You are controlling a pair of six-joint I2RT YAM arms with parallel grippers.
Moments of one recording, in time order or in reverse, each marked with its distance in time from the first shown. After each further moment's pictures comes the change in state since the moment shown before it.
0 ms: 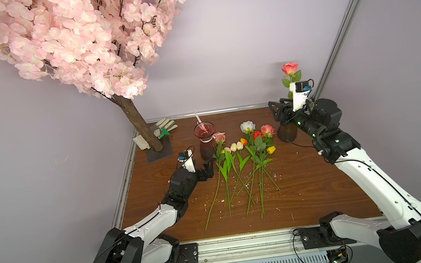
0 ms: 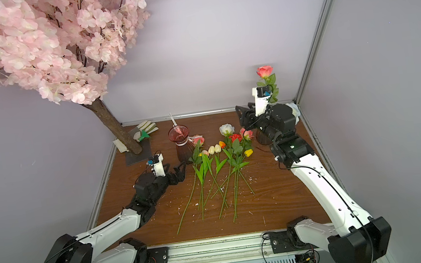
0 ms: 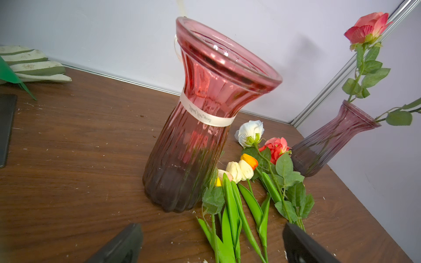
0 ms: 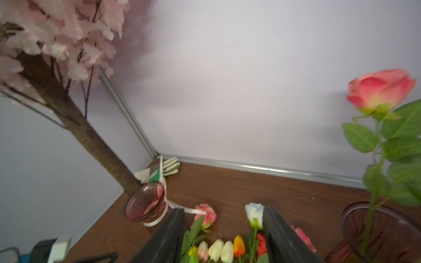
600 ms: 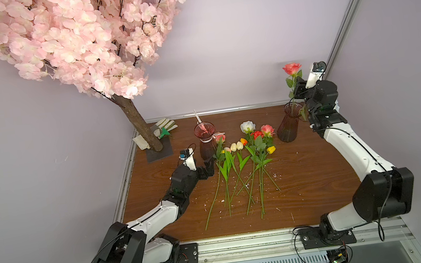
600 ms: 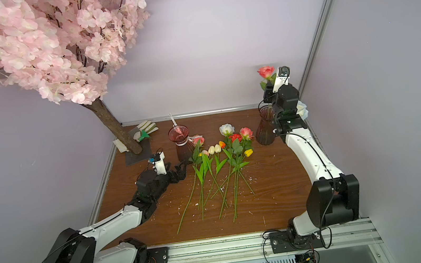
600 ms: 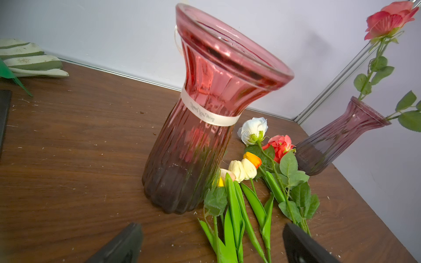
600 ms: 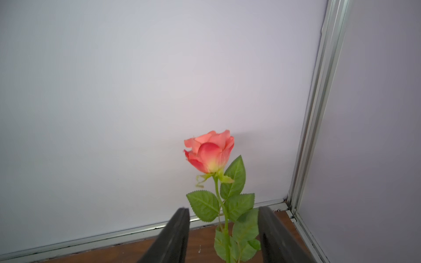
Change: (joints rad) left arm 0.009 0.048 0.033 -0.013 0.007 0.001; right arm -0.290 0.307 0.225 0.254 0.341 -0.153
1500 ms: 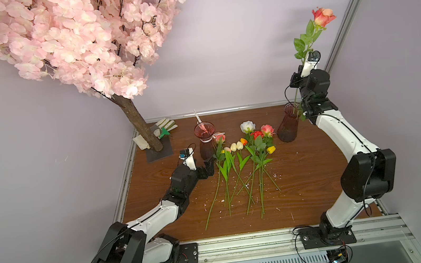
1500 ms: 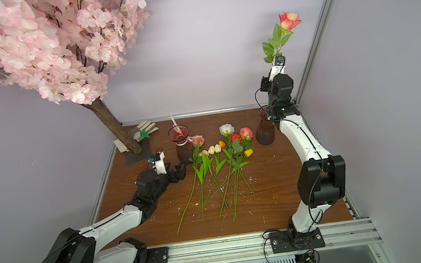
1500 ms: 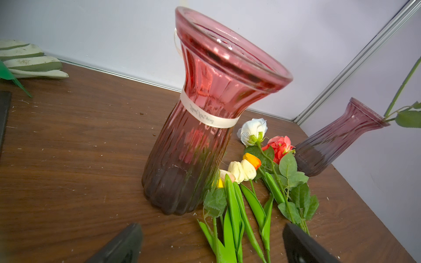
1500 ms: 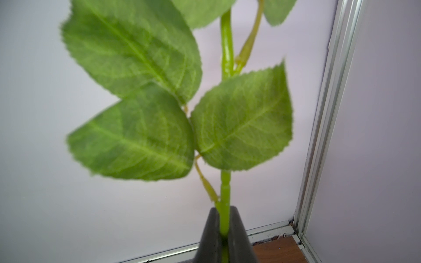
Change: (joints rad) left arm 0.000 0.000 0.005 0.000 0.000 0.000; right arm 0.000 0.247 0.187 0.101 0.072 -0.058
